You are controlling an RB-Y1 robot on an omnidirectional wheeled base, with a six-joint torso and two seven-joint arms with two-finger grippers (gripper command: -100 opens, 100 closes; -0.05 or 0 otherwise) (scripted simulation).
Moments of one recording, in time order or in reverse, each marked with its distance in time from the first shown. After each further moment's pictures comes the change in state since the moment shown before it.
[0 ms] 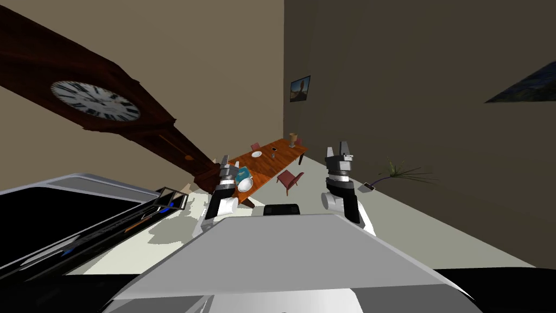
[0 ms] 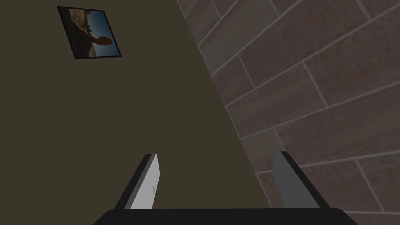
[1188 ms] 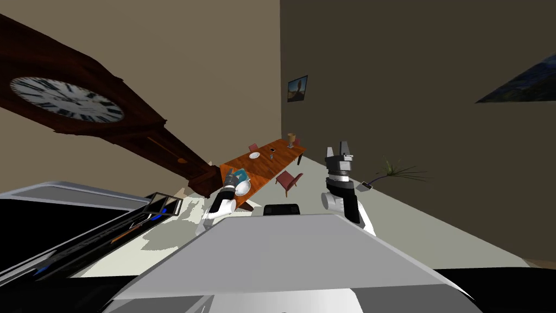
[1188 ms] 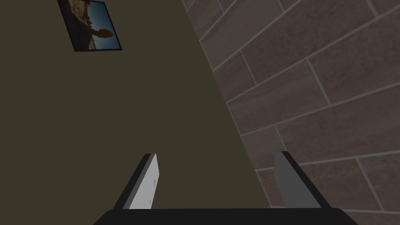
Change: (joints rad) left arm -0.049 0.024 0.100 0.288 0.054 0.259 0.013; right arm 0.000 0.000 0.000 0.000 0.000 0.000 0.000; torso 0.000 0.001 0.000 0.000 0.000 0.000
